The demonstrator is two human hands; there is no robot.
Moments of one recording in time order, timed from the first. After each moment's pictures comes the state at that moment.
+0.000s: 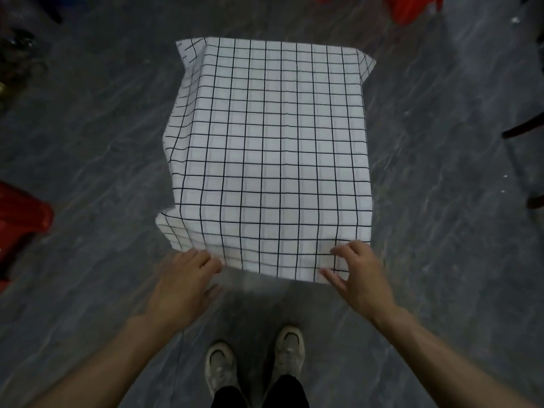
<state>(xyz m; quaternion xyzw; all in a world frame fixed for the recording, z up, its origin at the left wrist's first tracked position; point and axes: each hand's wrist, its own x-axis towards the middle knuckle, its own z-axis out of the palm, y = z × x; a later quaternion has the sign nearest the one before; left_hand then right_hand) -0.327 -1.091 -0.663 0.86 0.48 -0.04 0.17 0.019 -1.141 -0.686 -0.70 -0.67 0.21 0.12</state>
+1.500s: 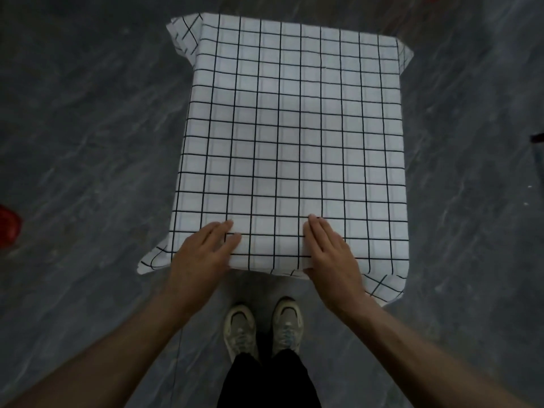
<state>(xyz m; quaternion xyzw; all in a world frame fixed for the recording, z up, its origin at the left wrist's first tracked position) -0.309 -0.942 -0.749 0.85 0.49 -0.04 0.17 -0.041 -0.987 -0.749 -0.66 -0.72 0.19 -0.06</state>
